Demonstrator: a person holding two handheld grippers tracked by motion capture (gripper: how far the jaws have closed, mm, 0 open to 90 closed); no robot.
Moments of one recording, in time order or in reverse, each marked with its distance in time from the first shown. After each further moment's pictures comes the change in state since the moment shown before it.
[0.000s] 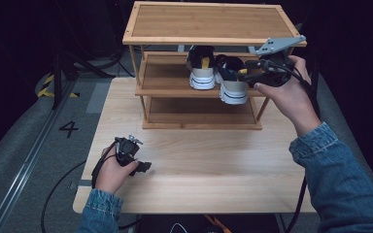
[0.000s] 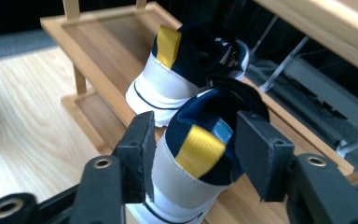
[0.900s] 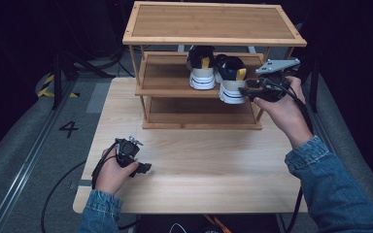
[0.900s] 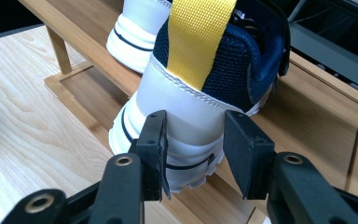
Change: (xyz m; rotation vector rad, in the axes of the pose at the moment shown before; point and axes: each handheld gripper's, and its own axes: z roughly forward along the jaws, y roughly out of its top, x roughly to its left) left arm 0.000 -0.005 0.001 0.010 0.002 -0.012; right arm 0.004 -0.050 0.027 0.076 -0.021 0.103
